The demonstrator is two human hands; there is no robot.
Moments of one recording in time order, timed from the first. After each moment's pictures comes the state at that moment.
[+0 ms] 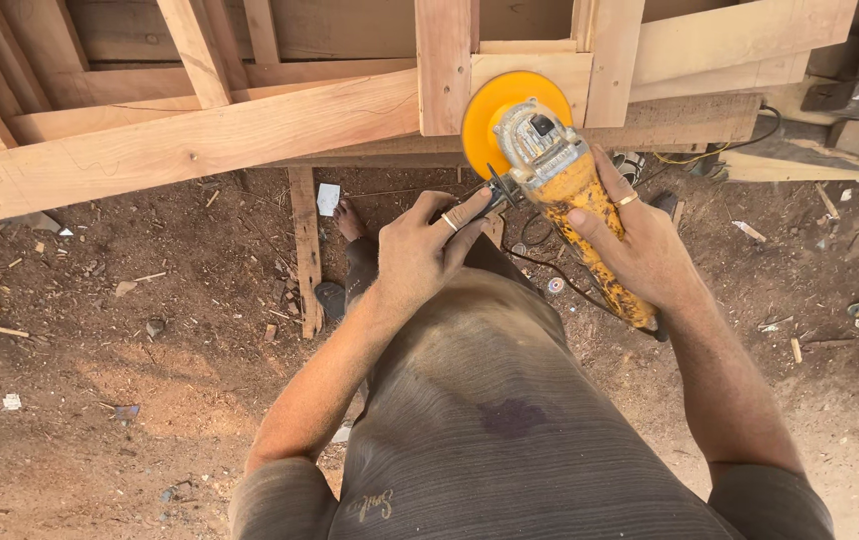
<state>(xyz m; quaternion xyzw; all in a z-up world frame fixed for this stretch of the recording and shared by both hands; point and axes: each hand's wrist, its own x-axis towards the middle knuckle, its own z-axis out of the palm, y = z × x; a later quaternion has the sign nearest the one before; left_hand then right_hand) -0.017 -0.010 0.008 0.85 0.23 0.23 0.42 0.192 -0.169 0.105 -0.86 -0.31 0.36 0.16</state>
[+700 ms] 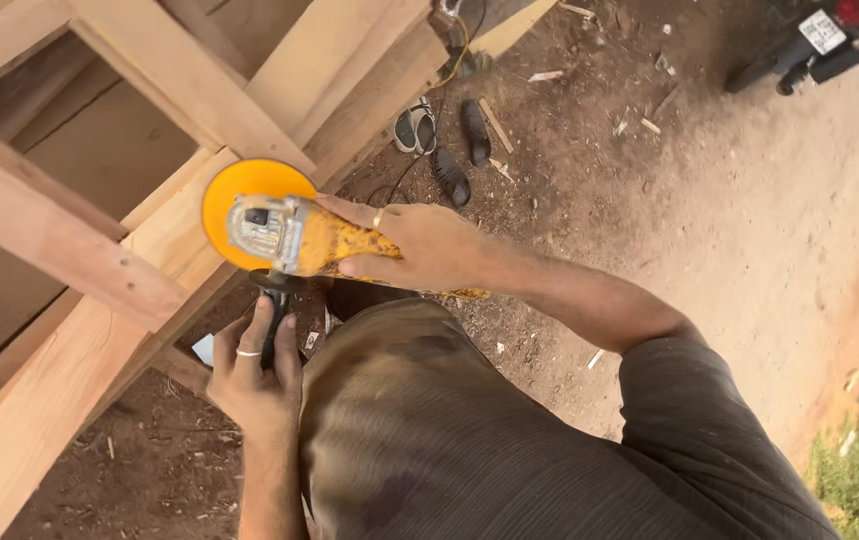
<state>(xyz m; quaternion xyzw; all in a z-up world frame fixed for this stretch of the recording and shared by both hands) 0.020 -0.013 0.005 0.84 0.16 0.22 0.47 0.209 -0.184 0.125 -0.87 -0.30 0.35 0.16</state>
